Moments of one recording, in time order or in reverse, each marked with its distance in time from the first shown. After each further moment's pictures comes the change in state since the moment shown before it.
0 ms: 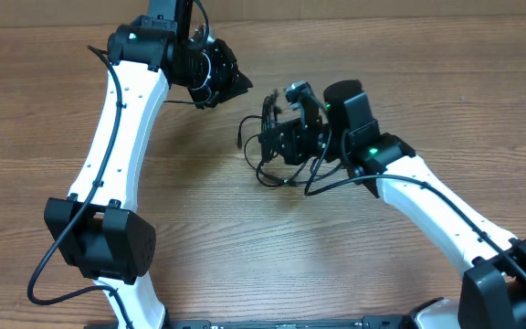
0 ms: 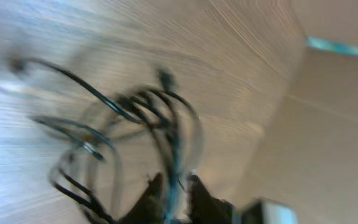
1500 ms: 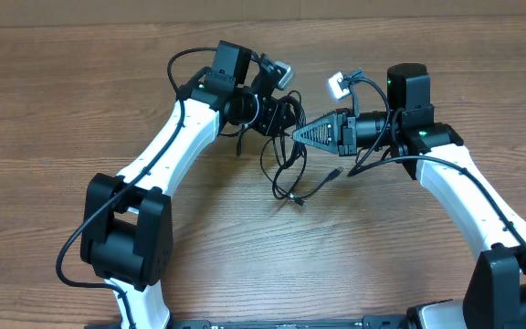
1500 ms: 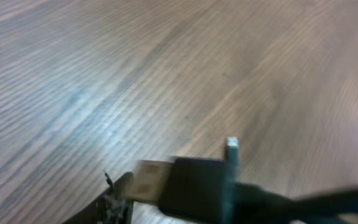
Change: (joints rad) left arm -0.172 0.003 -0.460 0.587 -0.035 0.885; right arm -0.259 0.002 0.000 -0.019 -0.643 -0.068
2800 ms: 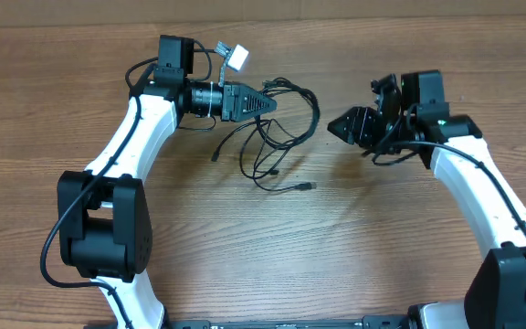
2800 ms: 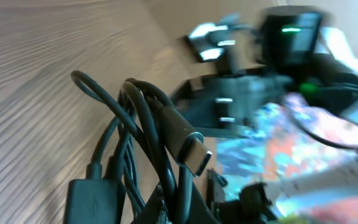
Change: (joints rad) left arm 0.205 0.002 -0.046 0.097 0.735 -0.146; right arm -0.071 0.009 0.103 -0.440 0.724 0.098
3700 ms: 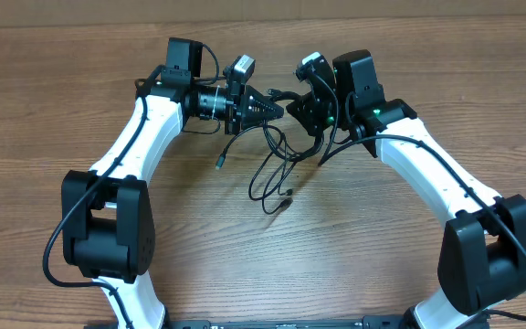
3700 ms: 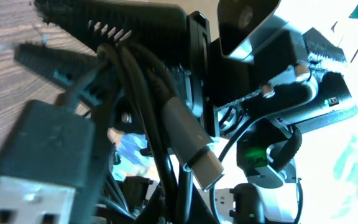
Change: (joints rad) left arm -0.023 0.000 0.000 -0.054 0.137 -0.613; right arm 0.235 0.182 0.123 0.269 0.236 -0.467
